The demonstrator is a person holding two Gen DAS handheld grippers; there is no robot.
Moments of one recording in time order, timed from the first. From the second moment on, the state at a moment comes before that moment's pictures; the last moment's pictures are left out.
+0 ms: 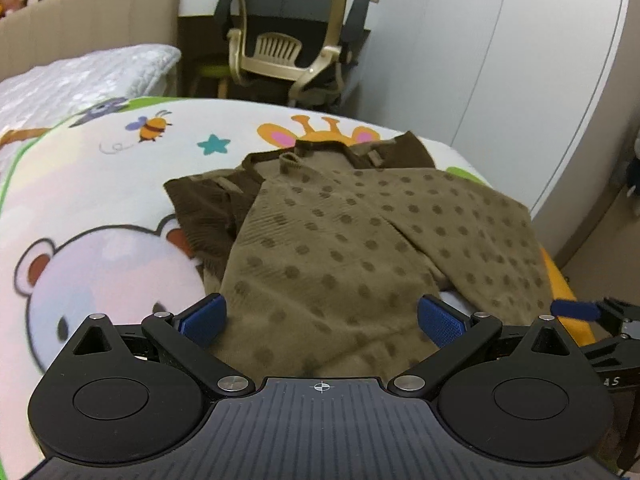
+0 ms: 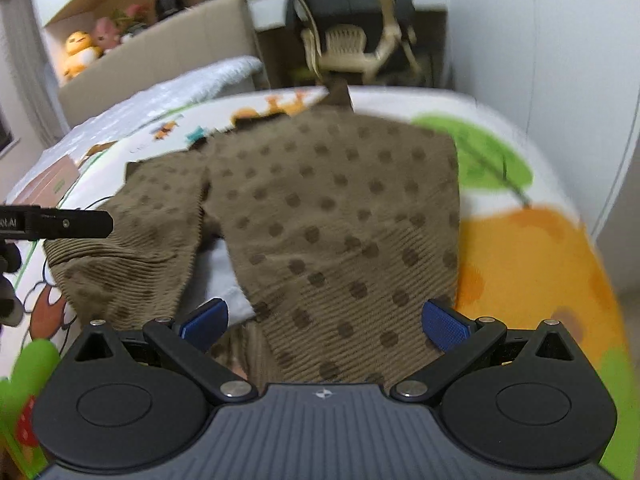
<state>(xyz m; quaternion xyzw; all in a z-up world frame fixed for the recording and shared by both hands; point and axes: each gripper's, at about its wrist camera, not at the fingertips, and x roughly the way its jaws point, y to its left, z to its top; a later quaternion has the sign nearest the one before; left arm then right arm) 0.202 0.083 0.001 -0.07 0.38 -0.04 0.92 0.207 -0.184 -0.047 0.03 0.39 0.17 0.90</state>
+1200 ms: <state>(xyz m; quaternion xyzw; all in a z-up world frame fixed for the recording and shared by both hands) 0.195 0.093 -0.016 -0.08 0.35 -0.07 0.93 0.200 -0.184 -0.024 -0.06 0.26 0.19 0.95</state>
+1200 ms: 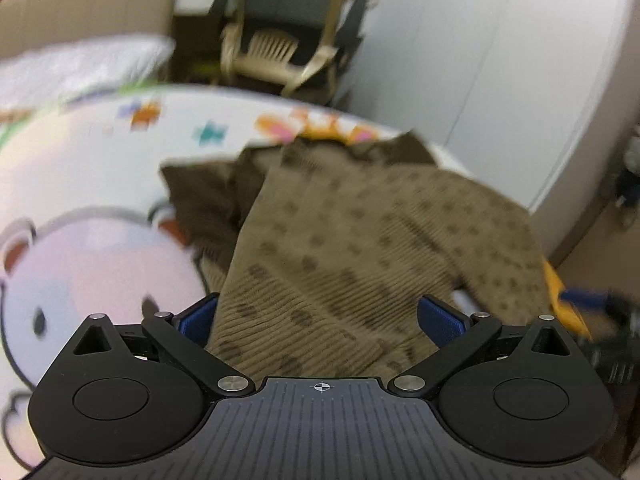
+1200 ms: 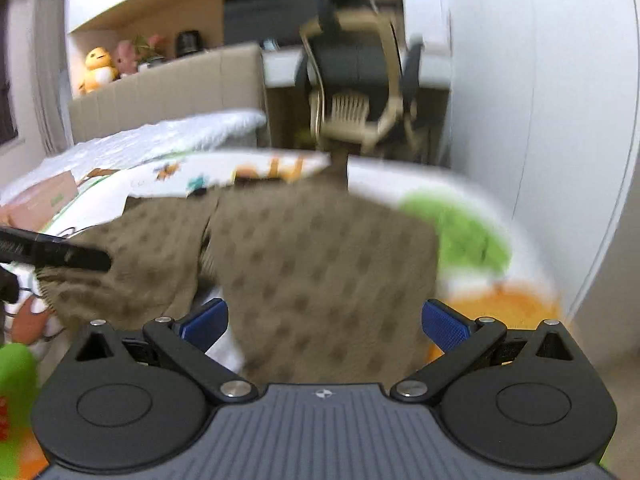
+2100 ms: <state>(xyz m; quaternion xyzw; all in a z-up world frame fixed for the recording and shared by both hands) 0.133 0.065 0.016 0.03 0.28 -0.08 0.95 0.170 -0.224 0.015 -0.03 0.22 0.14 0.97</state>
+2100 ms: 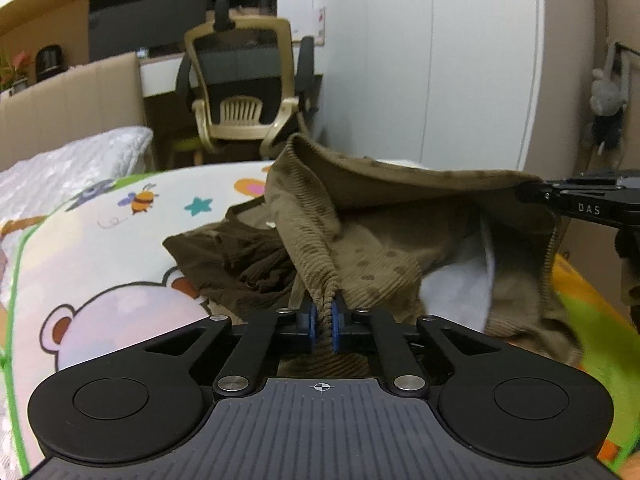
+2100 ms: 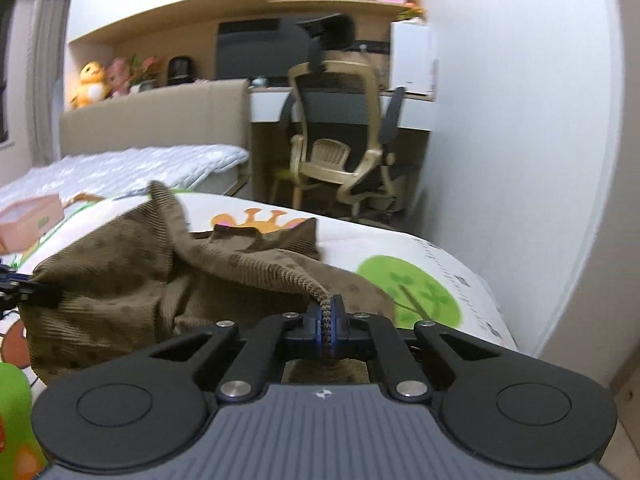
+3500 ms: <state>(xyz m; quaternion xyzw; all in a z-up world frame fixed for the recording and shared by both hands) 0.047 0.175 -0.008 -0.14 0.39 -0.05 0.91 0.097 -0.274 -0.040 -0.01 0.35 0.22 0.91</state>
